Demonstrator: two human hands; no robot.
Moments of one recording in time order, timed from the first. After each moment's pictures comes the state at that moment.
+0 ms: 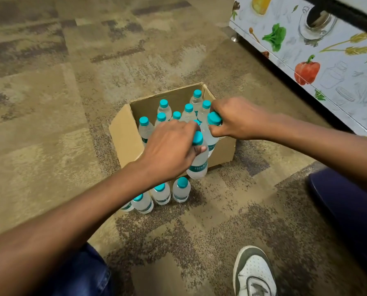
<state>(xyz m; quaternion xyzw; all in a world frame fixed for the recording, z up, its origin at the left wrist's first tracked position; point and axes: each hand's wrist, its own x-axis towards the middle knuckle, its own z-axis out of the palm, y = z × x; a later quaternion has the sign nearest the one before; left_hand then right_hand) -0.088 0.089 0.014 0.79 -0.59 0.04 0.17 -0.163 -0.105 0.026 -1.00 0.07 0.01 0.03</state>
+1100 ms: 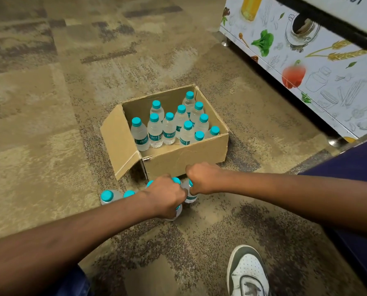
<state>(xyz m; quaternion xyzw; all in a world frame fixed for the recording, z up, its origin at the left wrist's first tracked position) -0.108 0.109 -0.089 0.64 -0.74 -0.10 -0.18 -0.183 -0.025 -0.087 -0.95 0.11 0.27 0.09</state>
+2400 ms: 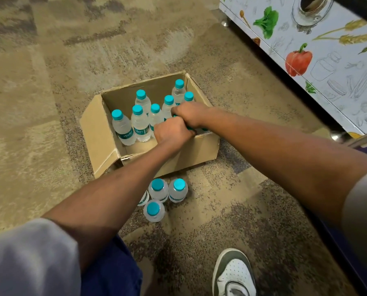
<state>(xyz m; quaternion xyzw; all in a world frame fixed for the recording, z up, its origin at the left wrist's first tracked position) -0.065 -0.053 -0.109 0.92 -0.34 -0.13 0.11 -0.076 -0.161 -0.094 -0.99 0.06 0.15 0.01</state>
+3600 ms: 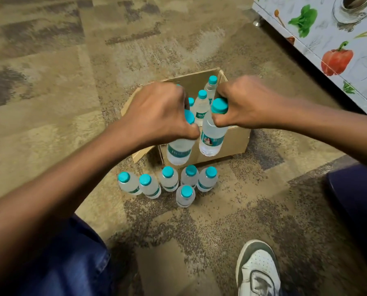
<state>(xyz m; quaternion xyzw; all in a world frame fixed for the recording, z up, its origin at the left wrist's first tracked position) -0.065 0.102 0.064 0.85 -0.51 -0.03 0.12 -0.156 -0.073 0.050 -1.00 0.06 0.02 0.03</state>
